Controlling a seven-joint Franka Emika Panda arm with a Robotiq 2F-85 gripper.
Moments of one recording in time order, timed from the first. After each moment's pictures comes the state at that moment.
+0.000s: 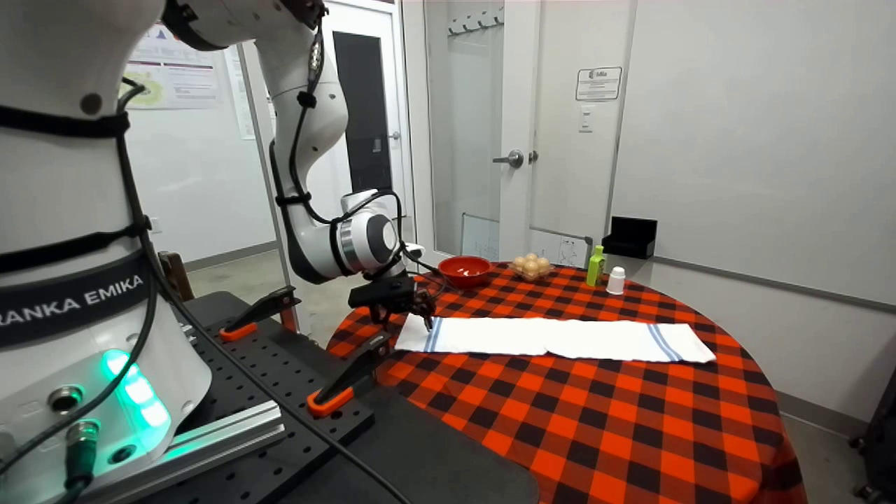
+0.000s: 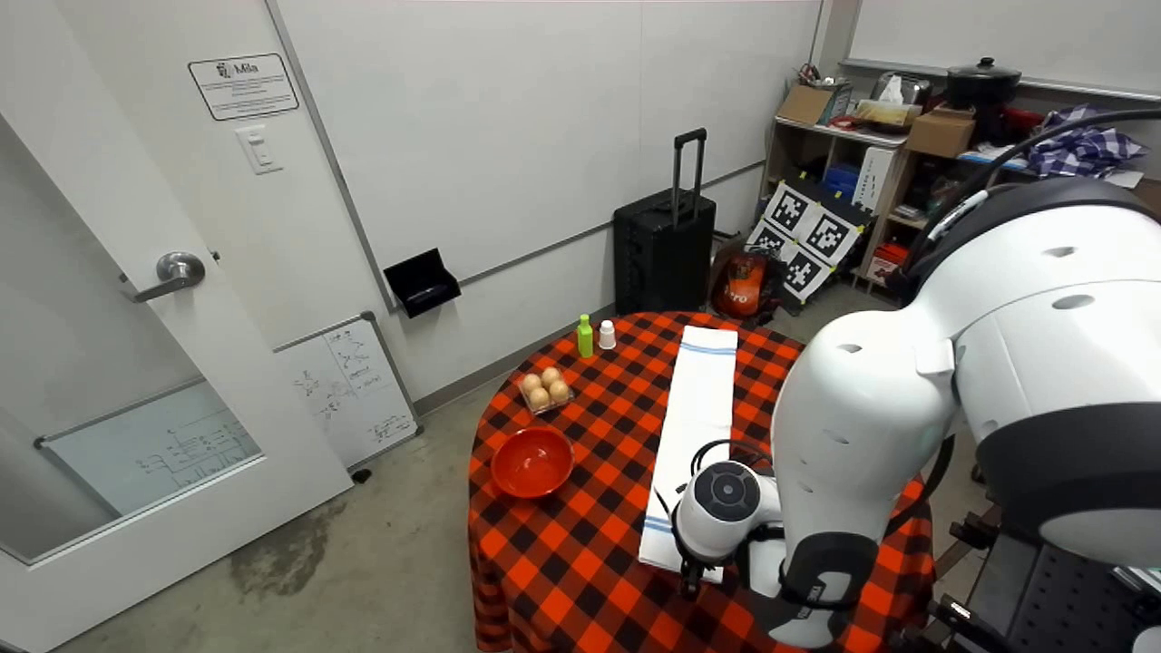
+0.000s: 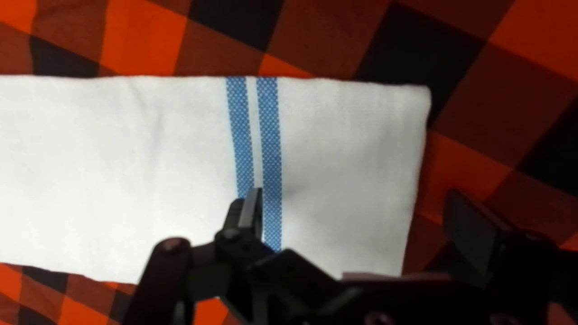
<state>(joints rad) 0.65 1.13 -0.28 -2.04 -0.12 3.26 0.11</state>
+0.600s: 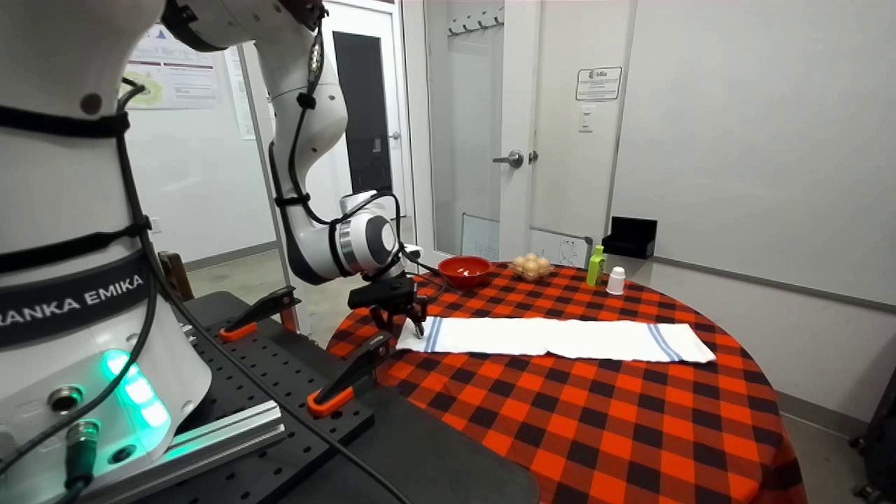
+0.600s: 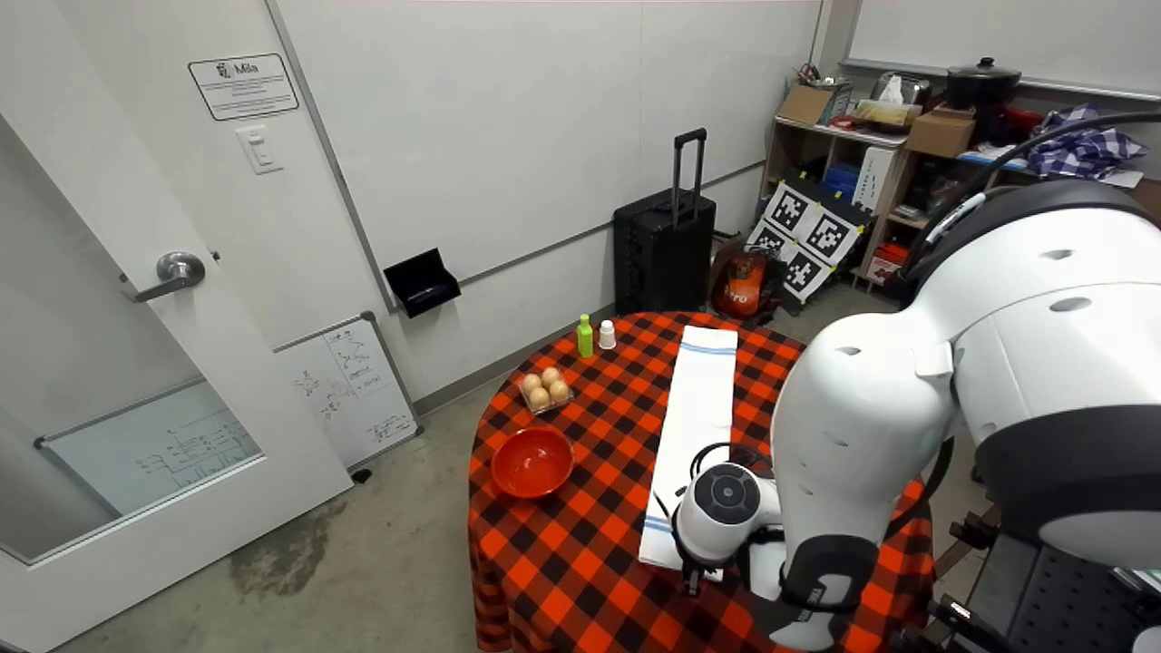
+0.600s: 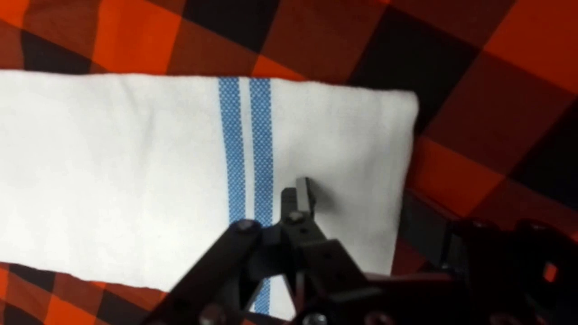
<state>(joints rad) 0.65 1.14 -0.28 -2.04 -0.12 3.25 0.08</state>
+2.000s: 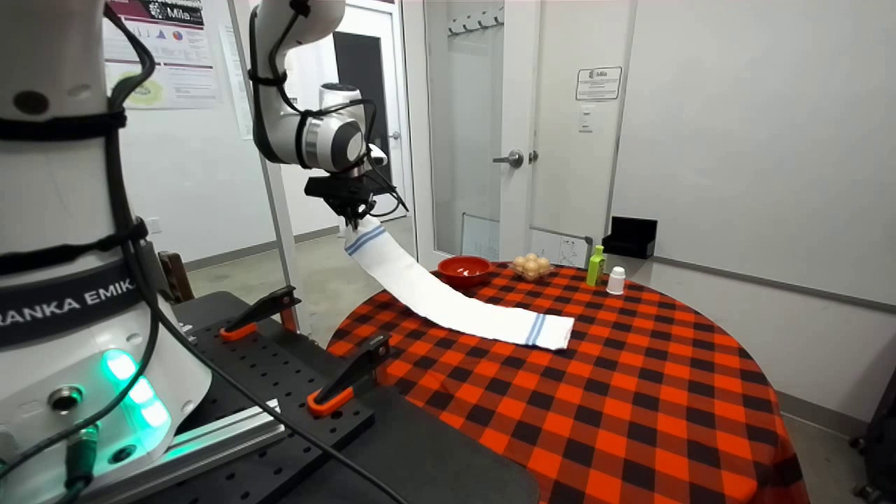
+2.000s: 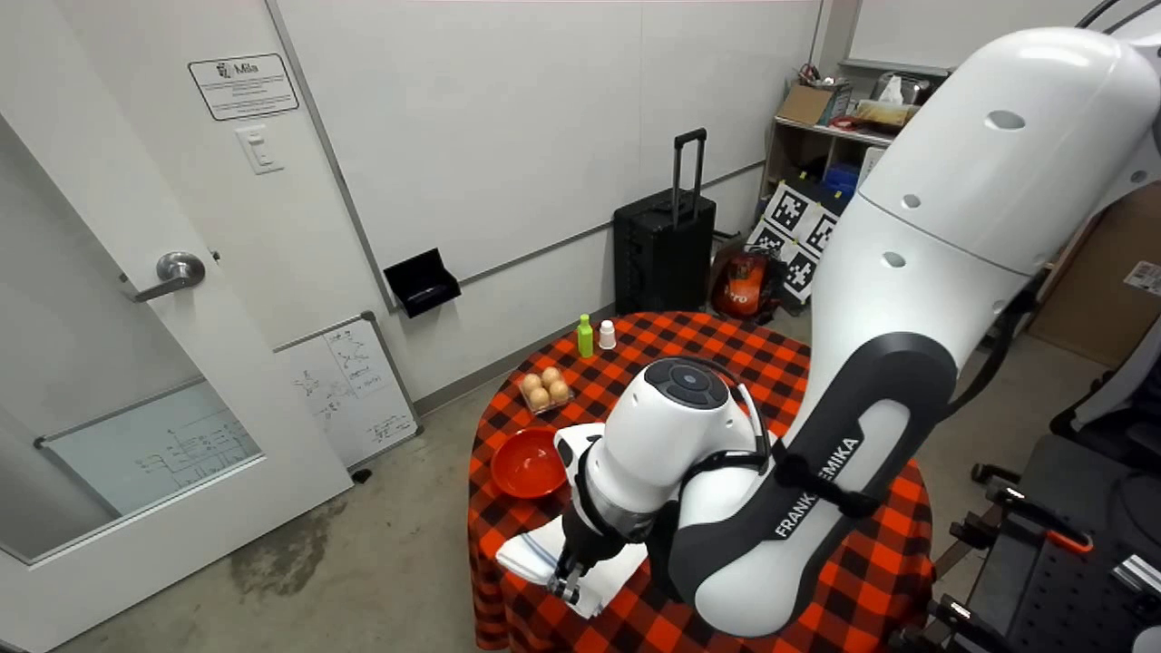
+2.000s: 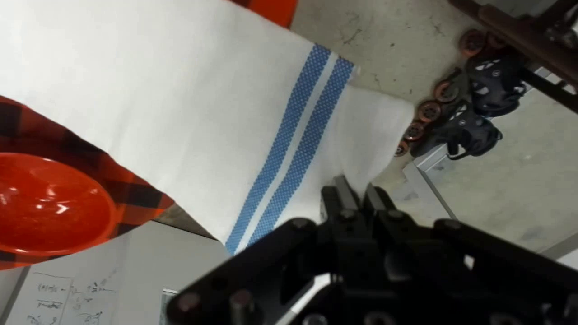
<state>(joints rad) 0.21 0.72 0.34 -2.10 -0.12 3.17 -0.02</state>
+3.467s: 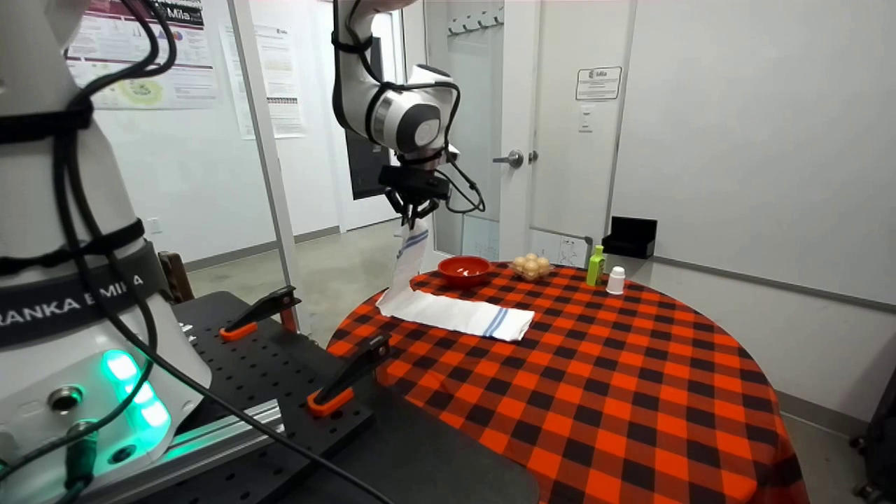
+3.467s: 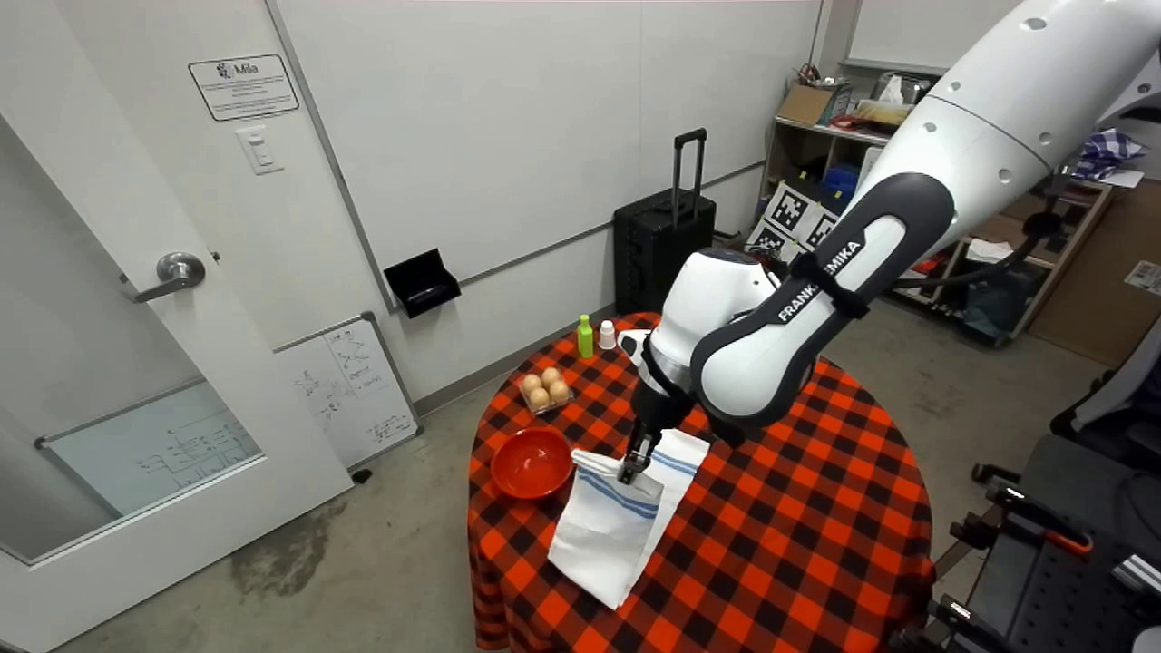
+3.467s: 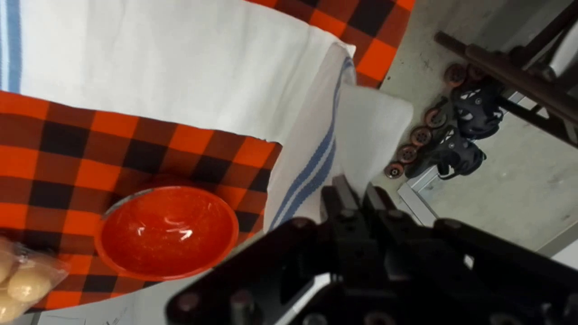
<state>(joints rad) -0.38 0.73 0.61 -2.12 -0.10 2.90 -0.41</state>
